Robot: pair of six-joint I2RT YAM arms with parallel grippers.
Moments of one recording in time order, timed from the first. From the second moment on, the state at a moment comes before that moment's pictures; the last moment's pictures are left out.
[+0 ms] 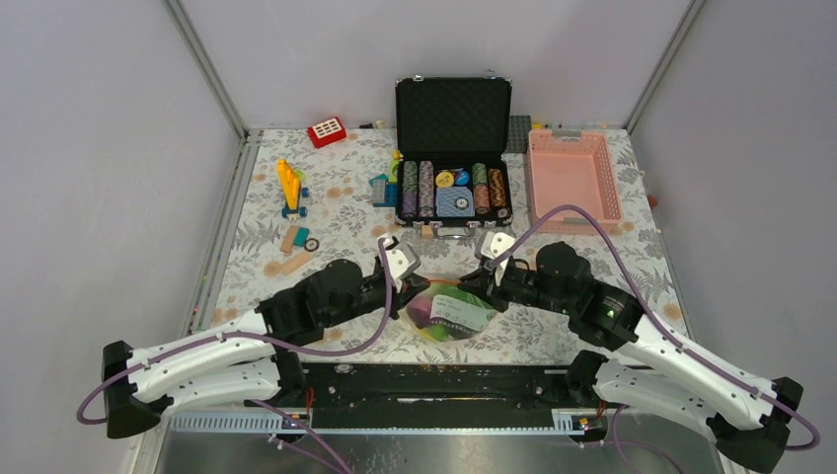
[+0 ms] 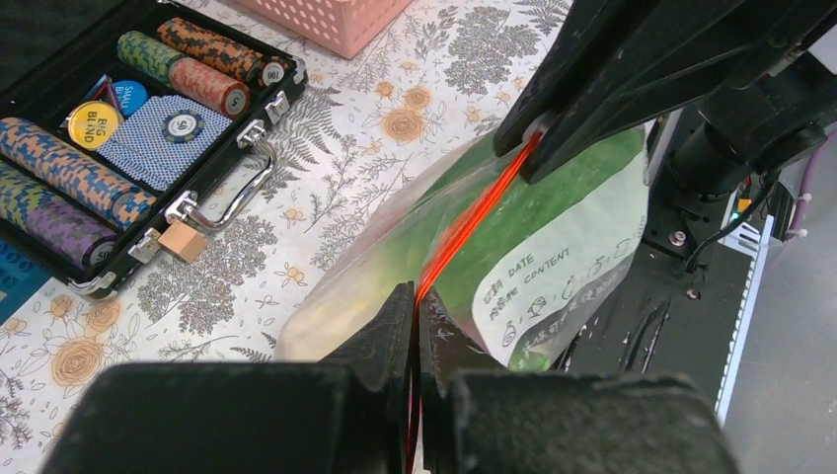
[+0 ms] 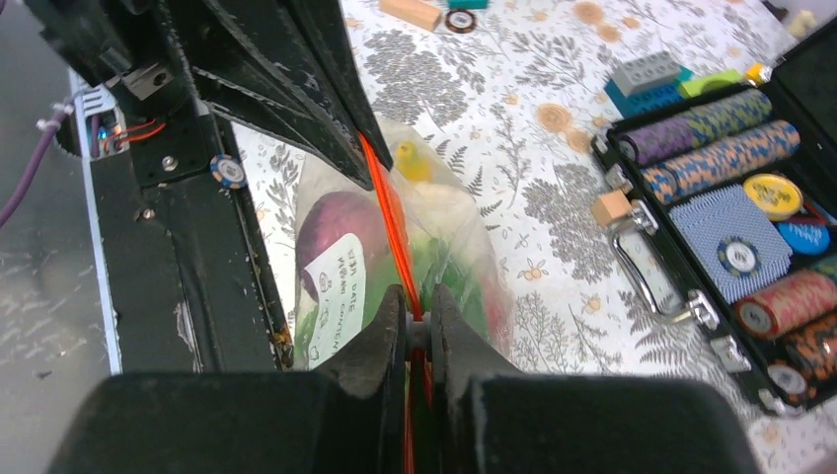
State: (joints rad) left arm -1.11 0.83 0.71 -0.14 -0.06 -0.05; right arm 0.92 0.78 0.79 -0.35 -0.24 -0.16
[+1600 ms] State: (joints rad) left arm -1.00 0.81 0.72 -0.23 0.22 0.03; right arm 0.88 0.80 0.89 -0.51 -0.07 0.03
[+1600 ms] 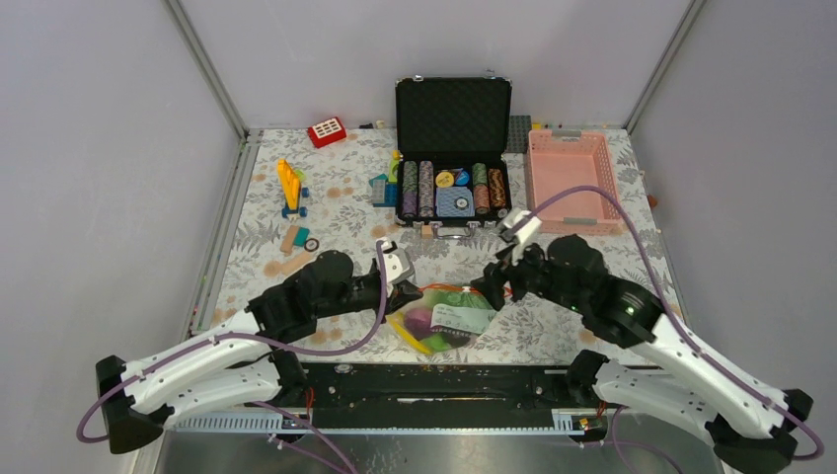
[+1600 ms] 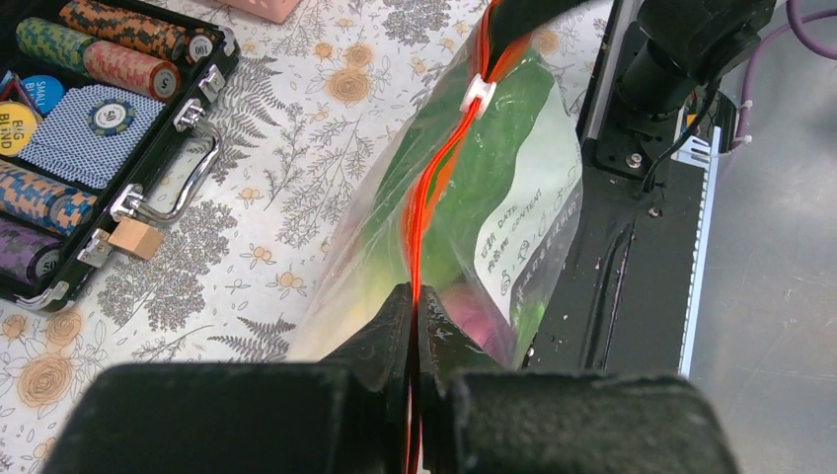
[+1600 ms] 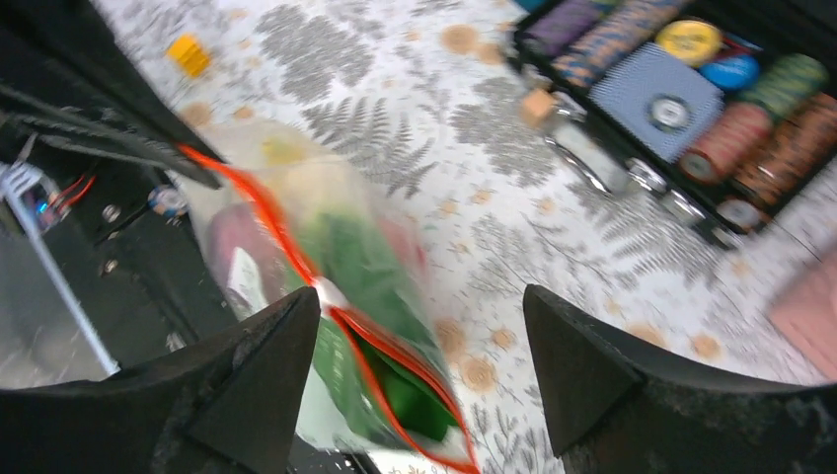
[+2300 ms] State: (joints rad) left arm -1.01 0.77 0.71 -0.24 0.24 0.04; right arm 0.88 0.73 0.91 -0.85 0.12 0.14
